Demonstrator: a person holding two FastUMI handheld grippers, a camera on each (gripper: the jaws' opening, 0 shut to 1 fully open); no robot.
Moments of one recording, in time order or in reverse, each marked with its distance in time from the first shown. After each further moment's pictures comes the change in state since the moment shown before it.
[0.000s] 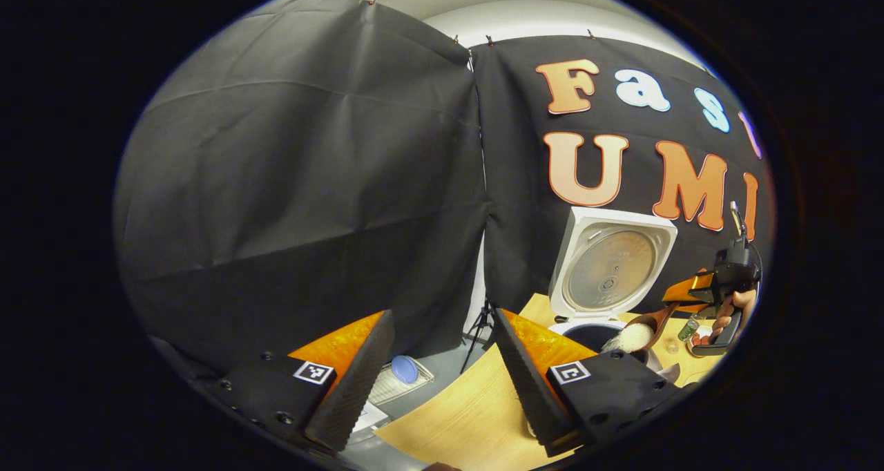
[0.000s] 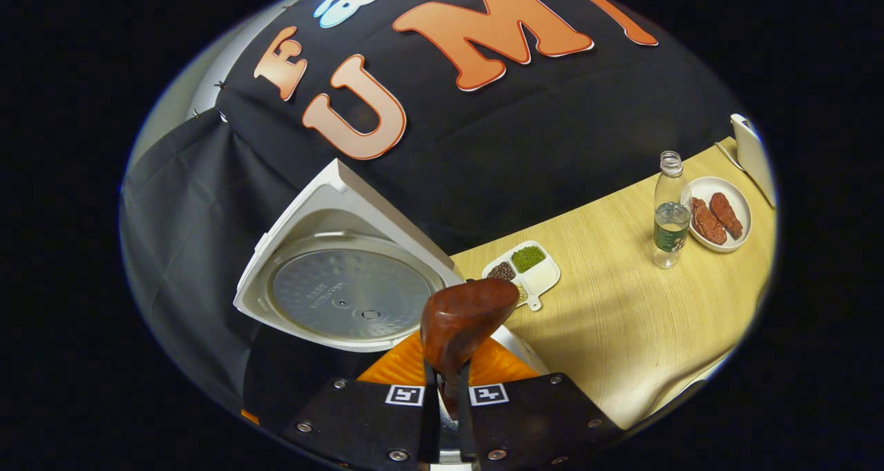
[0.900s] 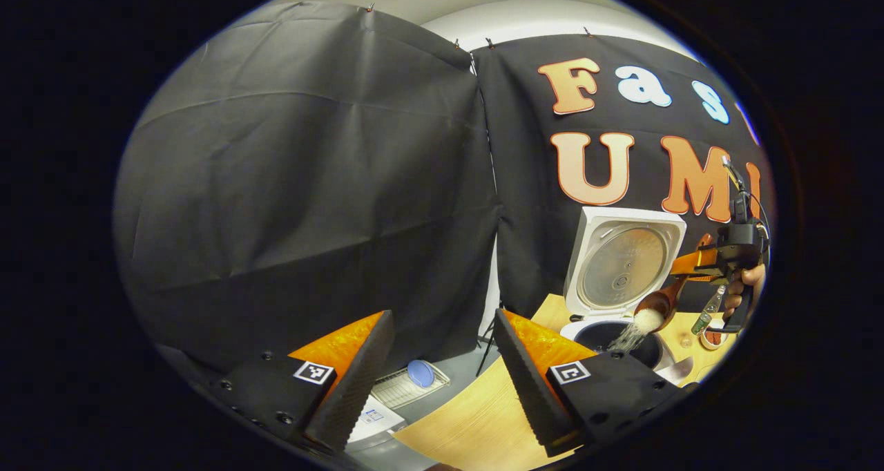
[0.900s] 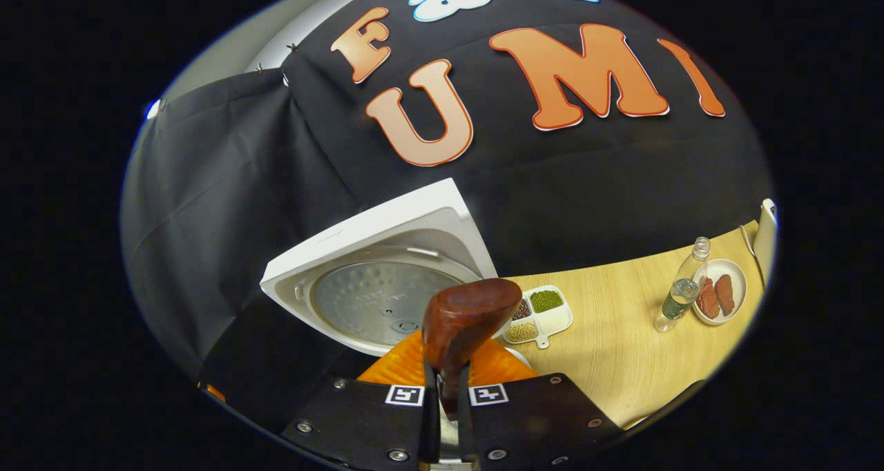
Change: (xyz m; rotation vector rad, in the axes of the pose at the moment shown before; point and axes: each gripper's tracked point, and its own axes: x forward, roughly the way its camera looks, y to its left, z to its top) left arm -0.009 0.014 0.006 0.036 -0.025 0.039; right arm -0.008 0.062 0.025 -0.275 -0.101 0.048
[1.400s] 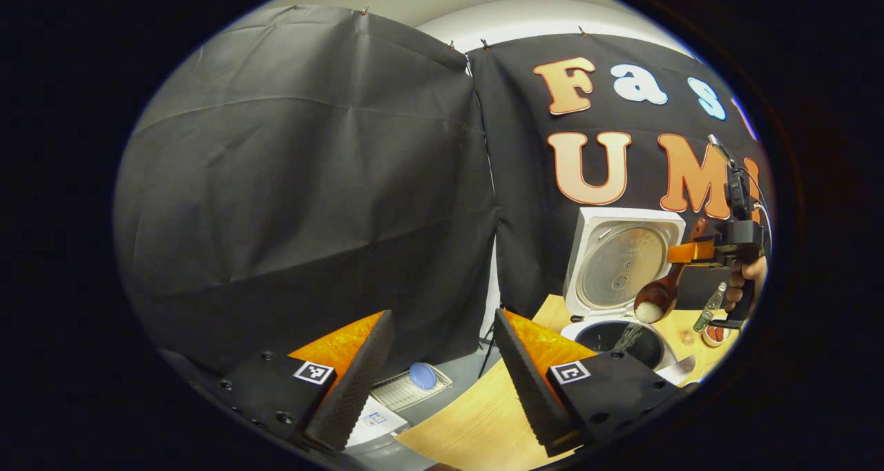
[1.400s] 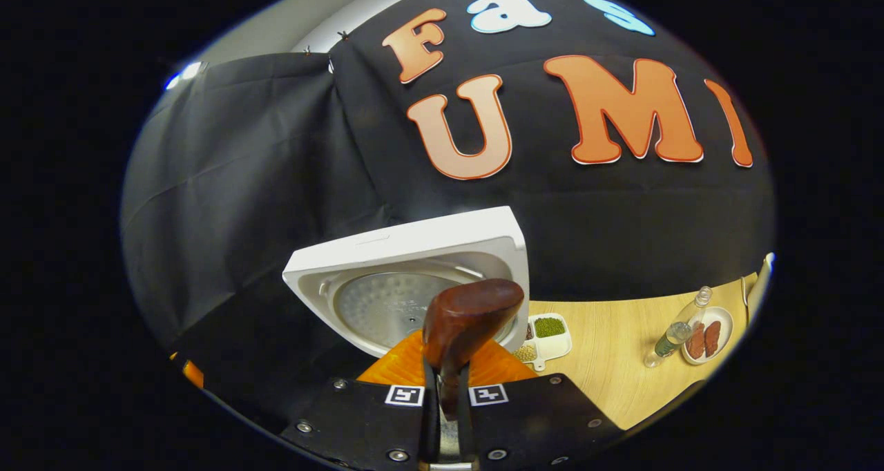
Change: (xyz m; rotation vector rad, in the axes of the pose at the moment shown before) left arm 0.002 -0.003 0.006 0.016 -0.016 -0.006; right arm 0.000 0.029 0.012 -0.186 -0.058 0.049
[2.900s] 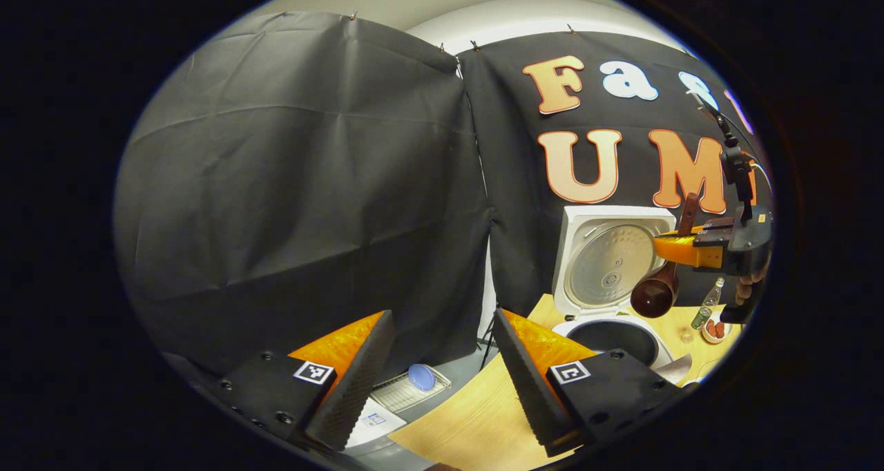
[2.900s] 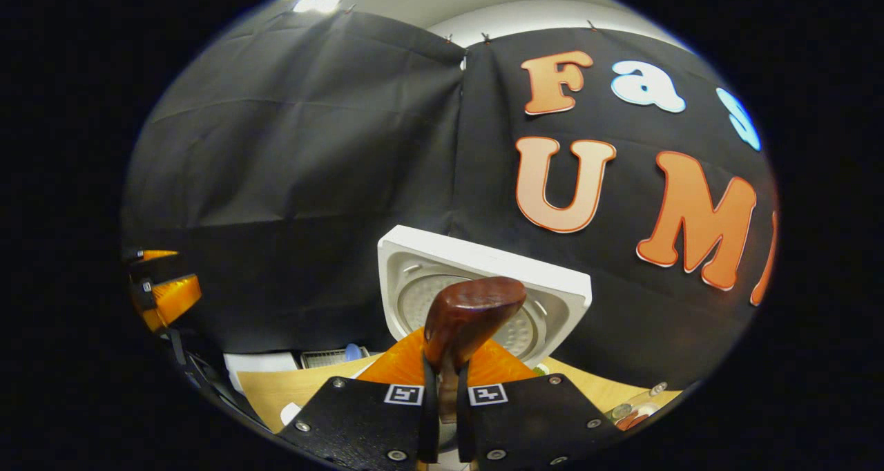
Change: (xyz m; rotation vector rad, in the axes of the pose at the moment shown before) left arm -0.009 -0.027 0.003 0.025 -0.013 -0.018; right arm -0.047 0.045 0.012 -0.409 -0.092 0.184
